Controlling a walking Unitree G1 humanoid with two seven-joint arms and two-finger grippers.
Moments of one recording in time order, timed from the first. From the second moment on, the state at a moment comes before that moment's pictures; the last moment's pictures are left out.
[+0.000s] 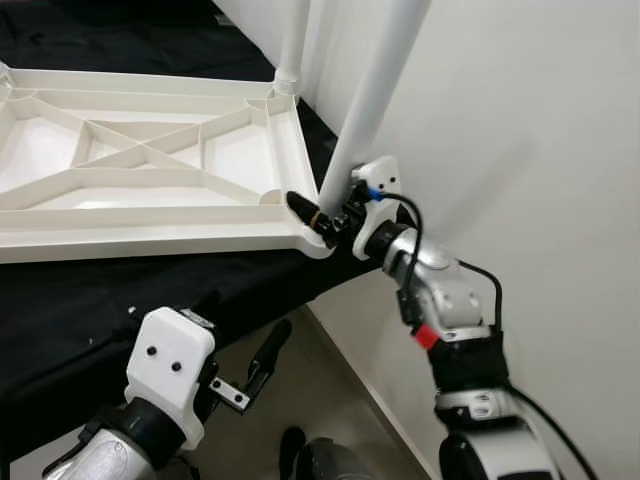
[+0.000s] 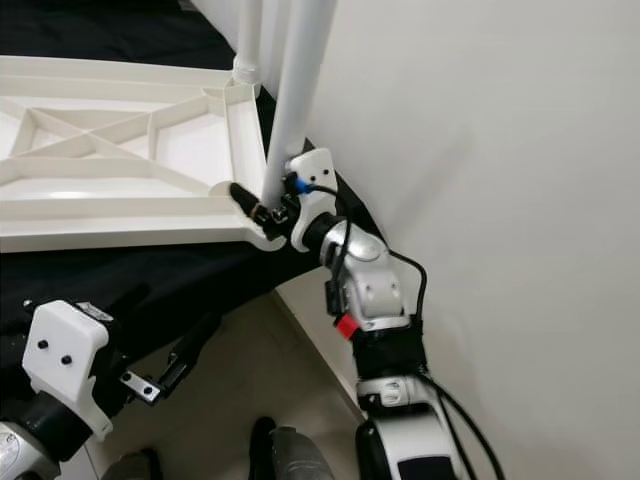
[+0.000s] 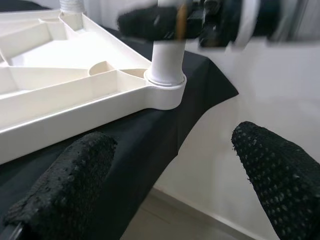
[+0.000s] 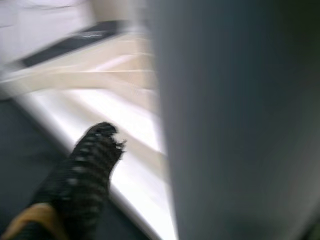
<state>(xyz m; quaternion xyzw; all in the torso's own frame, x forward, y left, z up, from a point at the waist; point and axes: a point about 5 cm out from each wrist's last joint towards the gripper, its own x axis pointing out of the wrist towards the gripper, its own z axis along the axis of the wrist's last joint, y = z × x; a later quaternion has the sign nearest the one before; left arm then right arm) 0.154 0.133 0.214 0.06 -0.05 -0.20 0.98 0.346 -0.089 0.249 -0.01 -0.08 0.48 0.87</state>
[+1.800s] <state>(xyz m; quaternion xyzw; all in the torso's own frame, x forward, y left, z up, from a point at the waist) 0.159 0.130 0.220 0.06 -0.06 -0.21 0.97 0.339 -0.034 0.241 0.01 -0.05 0.36 0.93</state>
